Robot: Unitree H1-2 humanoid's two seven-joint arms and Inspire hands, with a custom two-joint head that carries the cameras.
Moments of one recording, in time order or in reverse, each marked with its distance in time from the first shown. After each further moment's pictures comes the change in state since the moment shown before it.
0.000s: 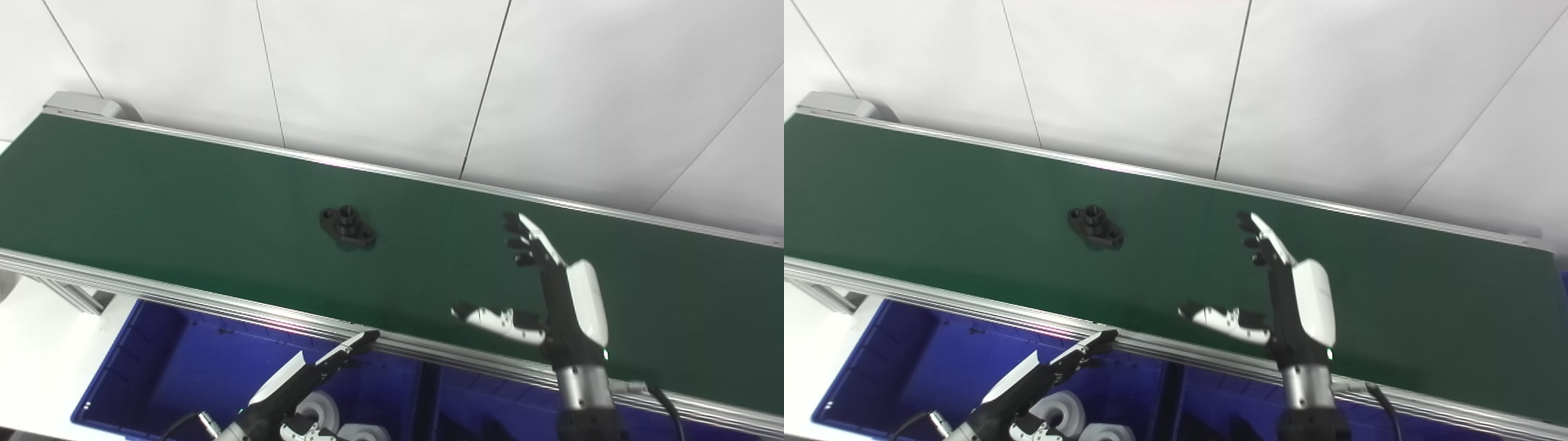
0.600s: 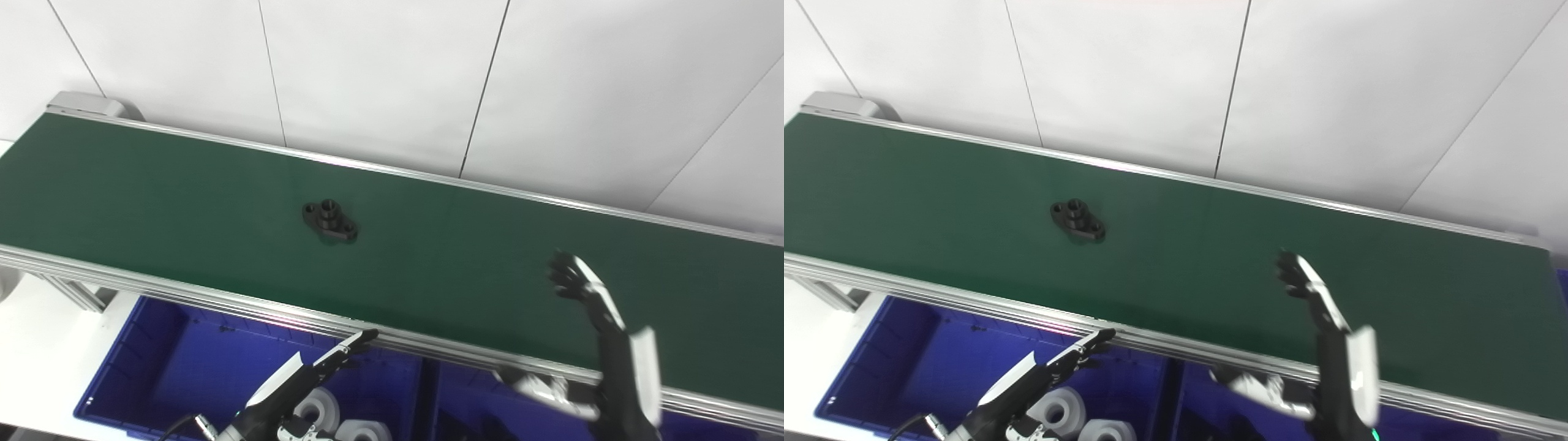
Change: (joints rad) left arm 0.008 -0.005 0.022 -0.028 -0.018 0.000 -0.016; right arm 0.203 -0.125 0.022 -0.121 0.186 -0.194 -0.150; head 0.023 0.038
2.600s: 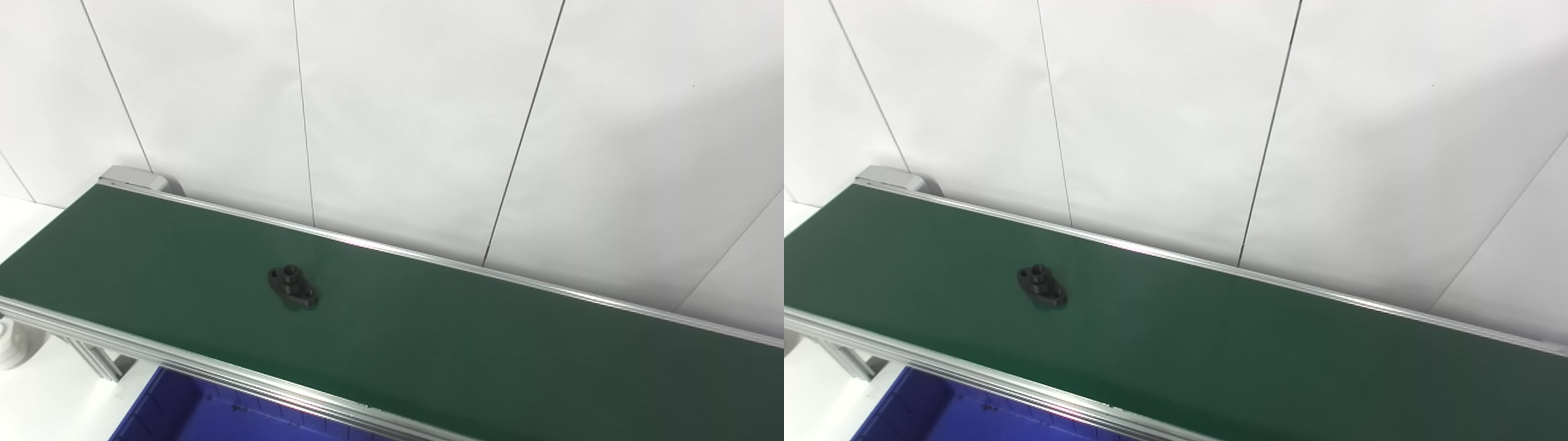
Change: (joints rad) left arm -0.010 -0.068 -0.047 0.078 0.126 0.002 0.098; right arm 0.131 -0.270 0.279 0.644 0.180 -0.308 -0.364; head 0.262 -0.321
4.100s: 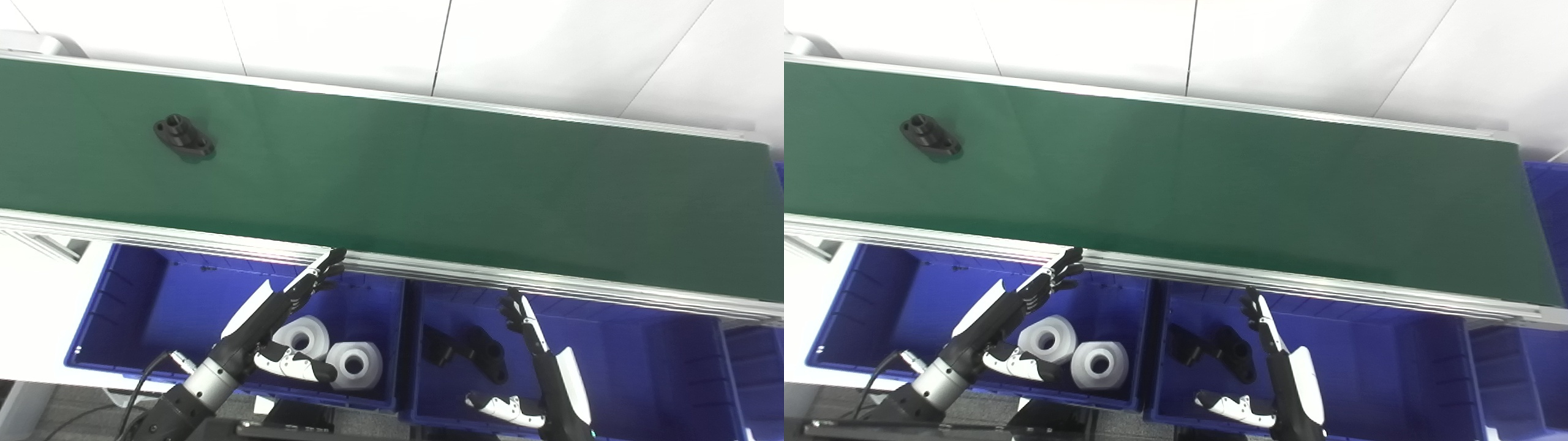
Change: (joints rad) left arm 0.042 0.044 0.118 -0.125 -0.172 0.013 -0.178; right arm 0.090 0.112 -0.150 -0.172 -0.074 0.000 0.153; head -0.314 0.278
